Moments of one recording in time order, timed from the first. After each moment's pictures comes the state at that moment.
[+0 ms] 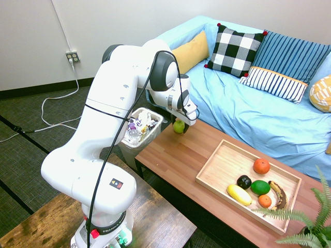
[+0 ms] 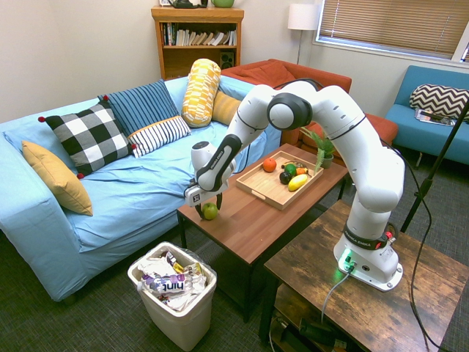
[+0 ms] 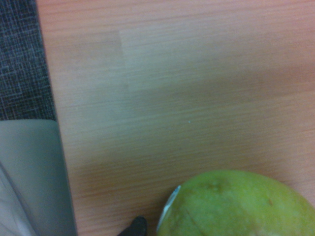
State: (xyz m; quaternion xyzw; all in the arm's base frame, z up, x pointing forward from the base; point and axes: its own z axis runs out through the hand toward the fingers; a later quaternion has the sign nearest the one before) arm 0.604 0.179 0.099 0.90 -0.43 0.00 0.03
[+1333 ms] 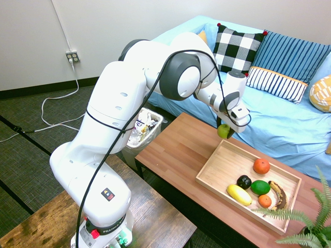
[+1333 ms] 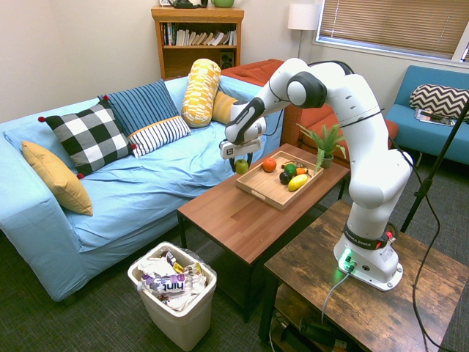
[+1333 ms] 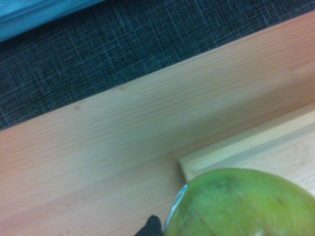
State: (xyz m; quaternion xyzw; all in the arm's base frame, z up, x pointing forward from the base) arm 0.644 -0.089 0.196 0.84 -0.54 0.03 0.01
